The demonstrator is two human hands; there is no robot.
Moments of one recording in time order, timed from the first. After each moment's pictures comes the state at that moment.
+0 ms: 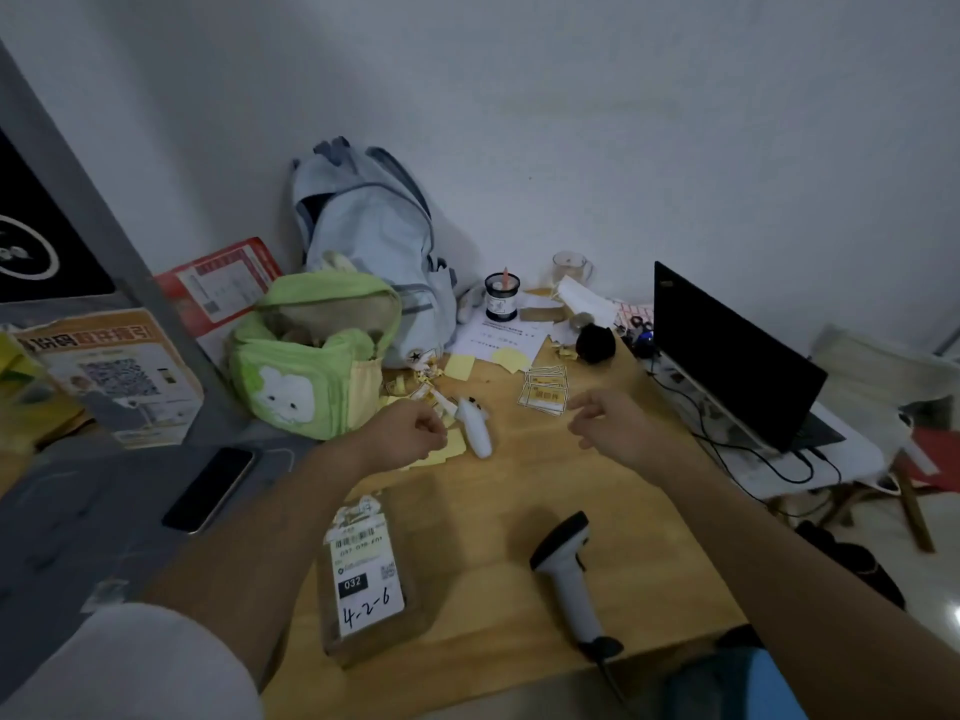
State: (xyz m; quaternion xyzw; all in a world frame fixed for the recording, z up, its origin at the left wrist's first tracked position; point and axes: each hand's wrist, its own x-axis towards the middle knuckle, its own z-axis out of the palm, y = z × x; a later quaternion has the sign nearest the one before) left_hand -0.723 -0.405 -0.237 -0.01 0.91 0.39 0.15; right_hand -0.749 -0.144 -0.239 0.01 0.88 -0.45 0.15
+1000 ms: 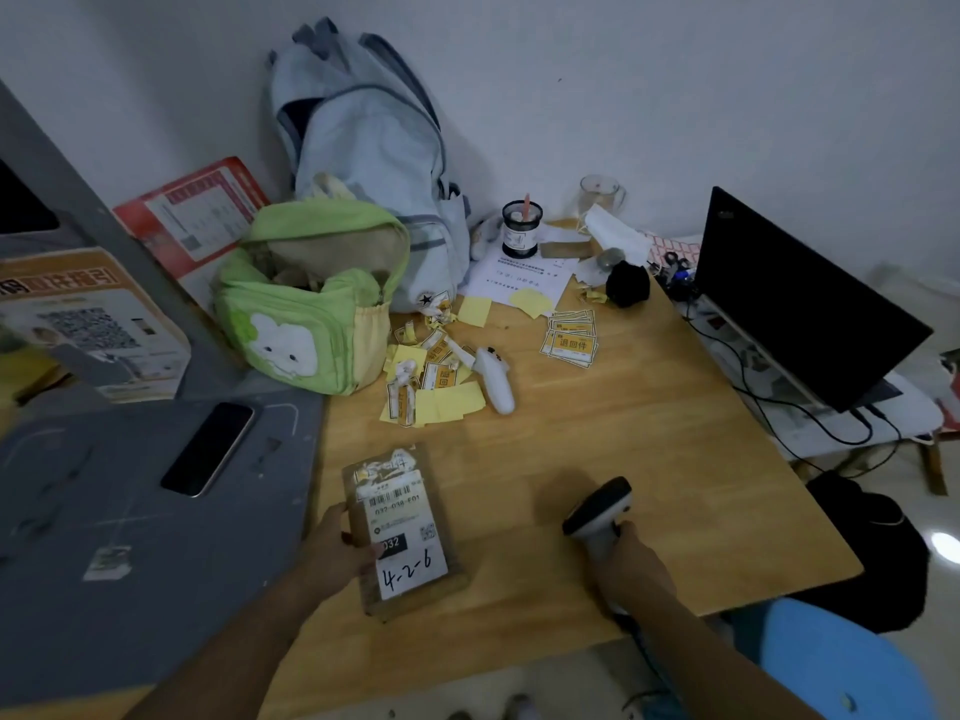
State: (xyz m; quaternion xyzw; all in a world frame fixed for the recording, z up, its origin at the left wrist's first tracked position) left_hand -0.638 -0.483 -0.384 -0.32 0.79 0.47 0.21; right_hand -0.679 -0.155 -0.433 0.16 0.89 -0.25 0.34
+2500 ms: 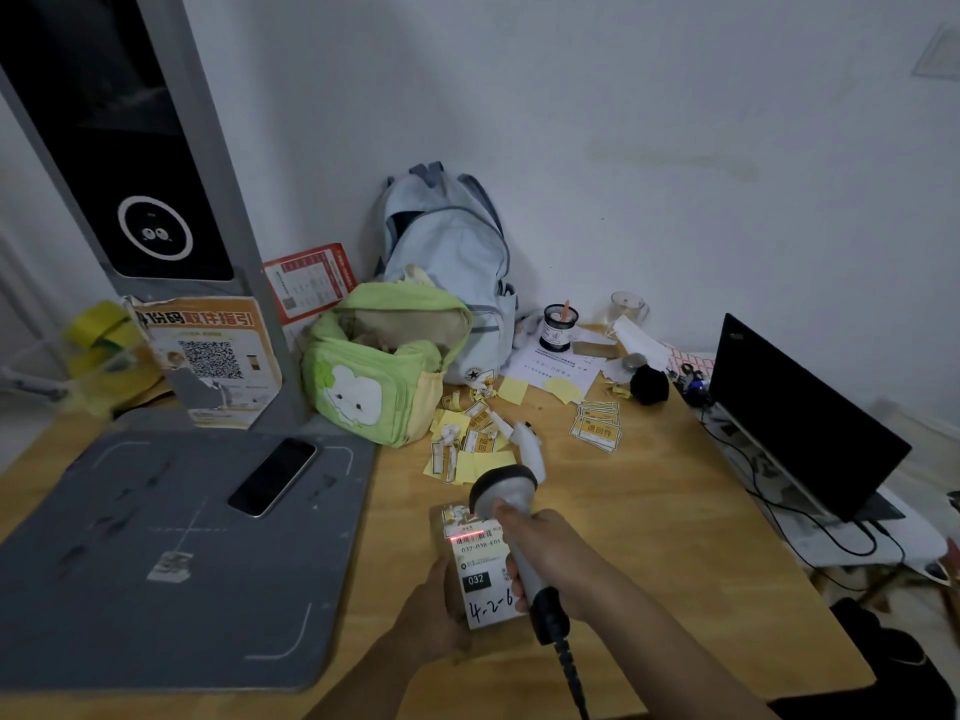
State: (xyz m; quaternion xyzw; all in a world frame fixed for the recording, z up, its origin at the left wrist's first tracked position) left_hand -0.608 -0.439 -0.393 -0.16 0.84 0.47 0.22; right_hand -0.643 -0.296 -0.247 0.09 0.74 -0.58 0.34
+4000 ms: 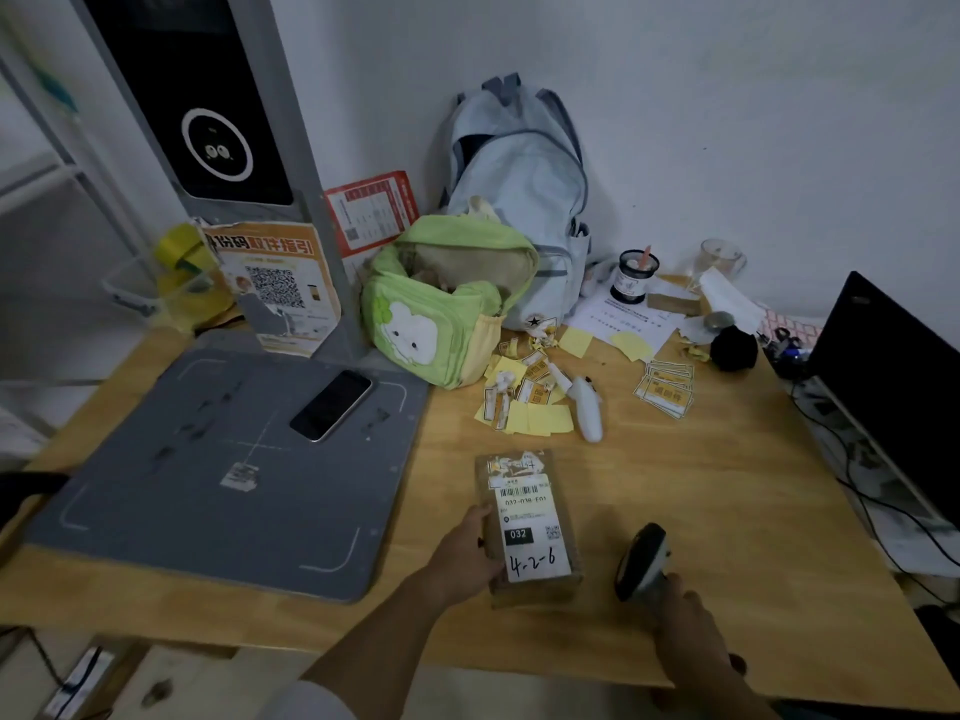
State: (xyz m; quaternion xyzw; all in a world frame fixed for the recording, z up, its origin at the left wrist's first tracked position) left_hand -0.604 -0.435 -0.373 -0.22 0.81 0.50 0.20; right_hand -0.658 -0.177 -0.427 0.04 0.94 -0.10 0.32
